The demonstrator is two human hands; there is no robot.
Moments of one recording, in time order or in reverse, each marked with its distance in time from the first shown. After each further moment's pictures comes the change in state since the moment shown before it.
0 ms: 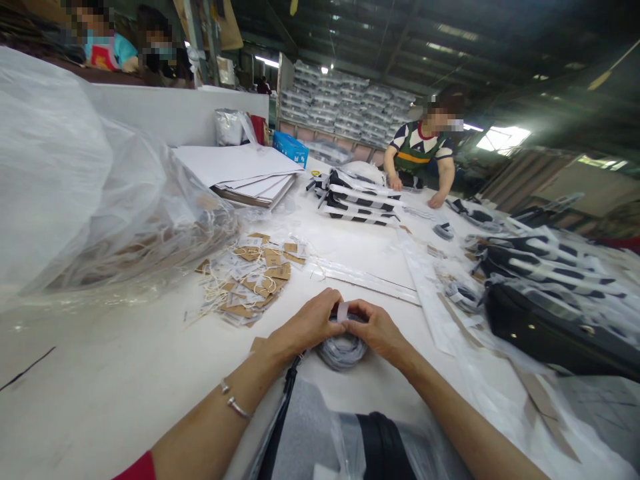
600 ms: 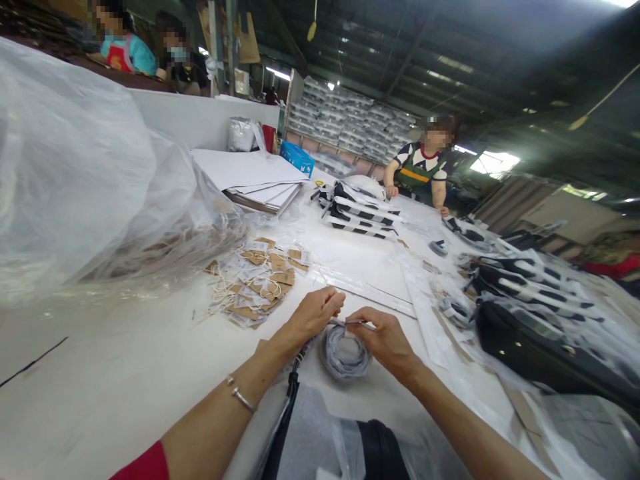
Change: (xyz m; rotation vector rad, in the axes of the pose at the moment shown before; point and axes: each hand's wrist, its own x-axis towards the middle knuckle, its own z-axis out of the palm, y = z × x) left_hand 0.004 0.003 -0.012 -0.304 0.098 -0.060; right_hand -0.012 -0.039 -0.004 -0.415 0.115 -0.240
